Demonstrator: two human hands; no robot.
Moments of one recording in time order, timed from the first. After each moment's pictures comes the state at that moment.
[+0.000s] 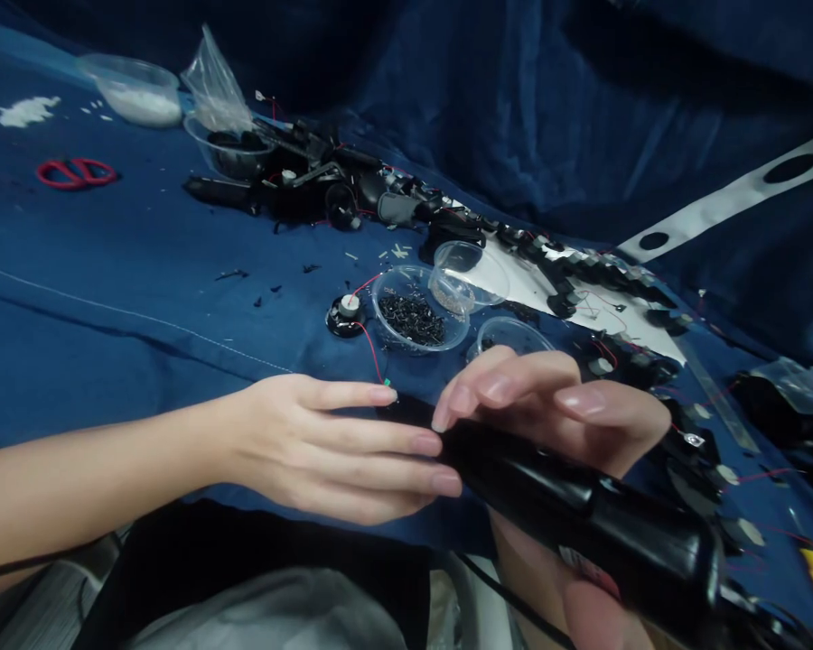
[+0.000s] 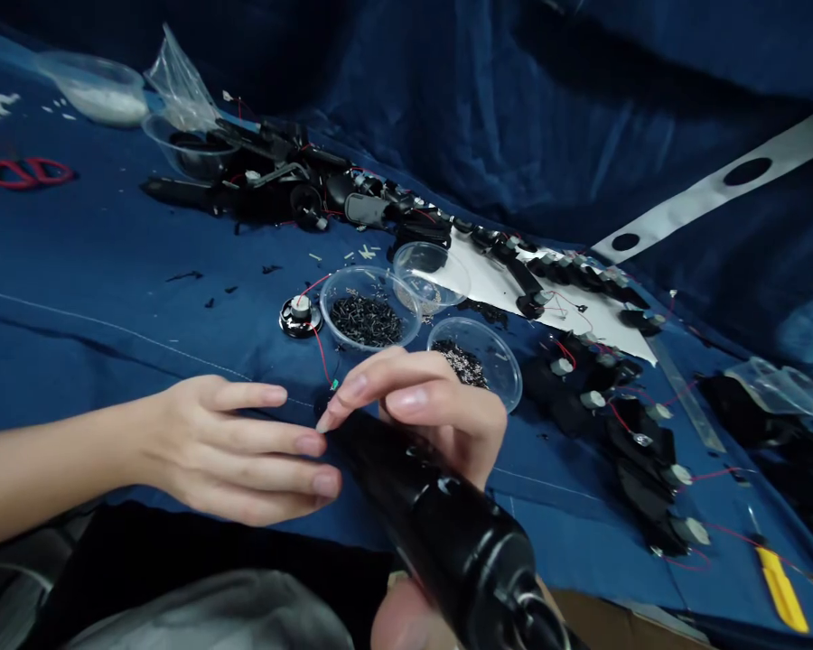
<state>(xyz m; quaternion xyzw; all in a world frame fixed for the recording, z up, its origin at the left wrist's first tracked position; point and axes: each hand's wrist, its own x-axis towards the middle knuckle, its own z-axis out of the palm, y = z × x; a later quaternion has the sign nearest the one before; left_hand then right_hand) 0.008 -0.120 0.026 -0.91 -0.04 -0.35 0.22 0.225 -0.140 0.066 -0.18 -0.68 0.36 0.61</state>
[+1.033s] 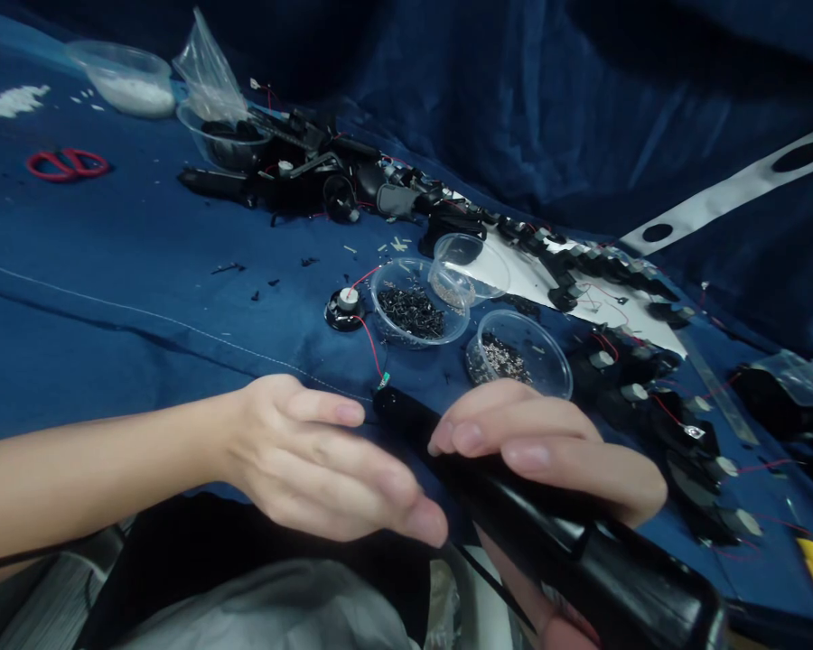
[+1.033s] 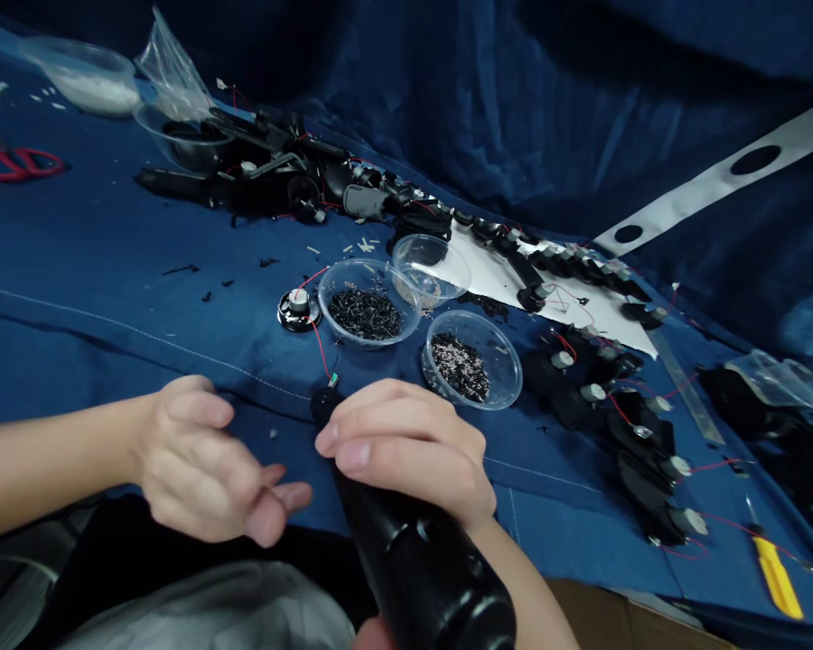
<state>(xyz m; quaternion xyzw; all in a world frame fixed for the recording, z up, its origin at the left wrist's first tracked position) 0.001 -0.121 0.008 -0.89 -0.01 -0.42 0.18 0.241 -0.149 0.060 -0.19 -0.77 0.26 0.55</state>
